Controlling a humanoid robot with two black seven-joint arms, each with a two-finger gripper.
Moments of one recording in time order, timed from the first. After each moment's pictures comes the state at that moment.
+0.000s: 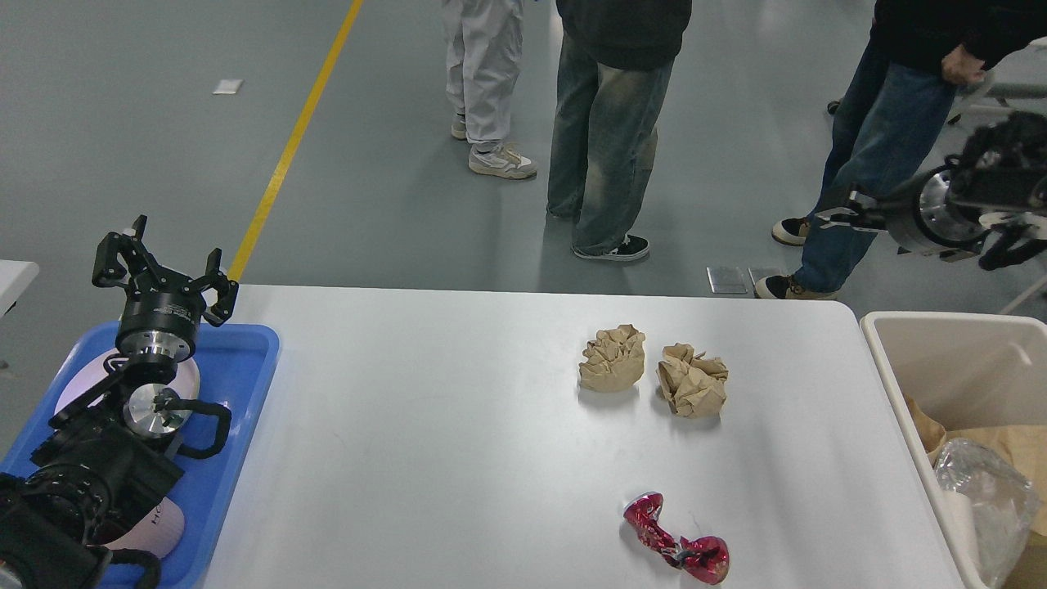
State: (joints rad) left arm -0.77 0.19 -0.84 -0.08 -0.13 -0.54 -0.50; right arm 1.87 -0.42 -1.30 1.05 0.01 0.27 -0.05
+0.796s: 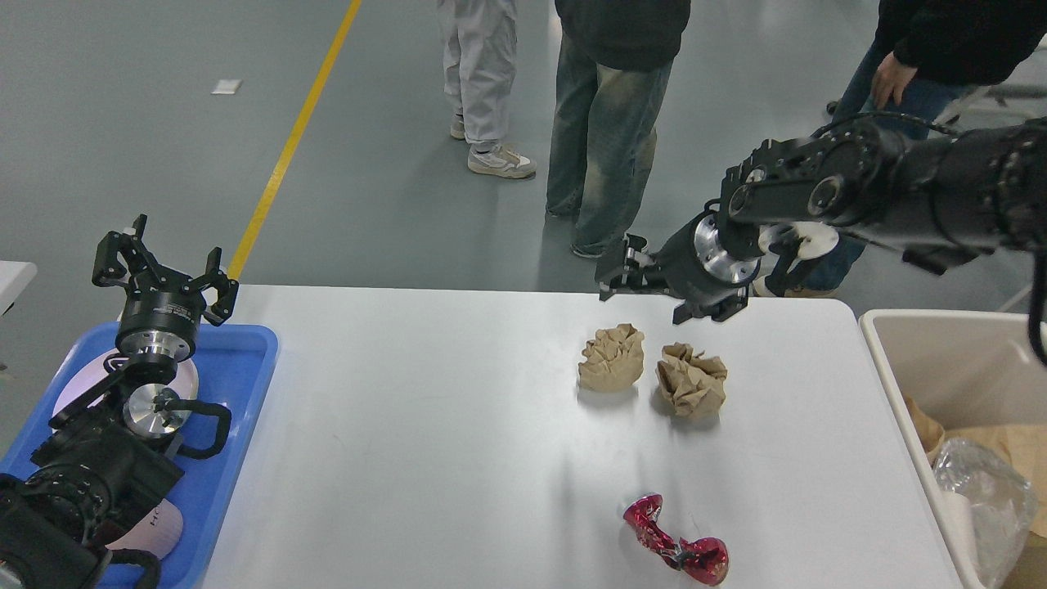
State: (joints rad) left arm -0.77 0.19 -0.84 -0.08 -0.13 -0.54 -0.50; right arm 1.81 -0.08 -1.13 1.10 0.21 0.41 -0.05
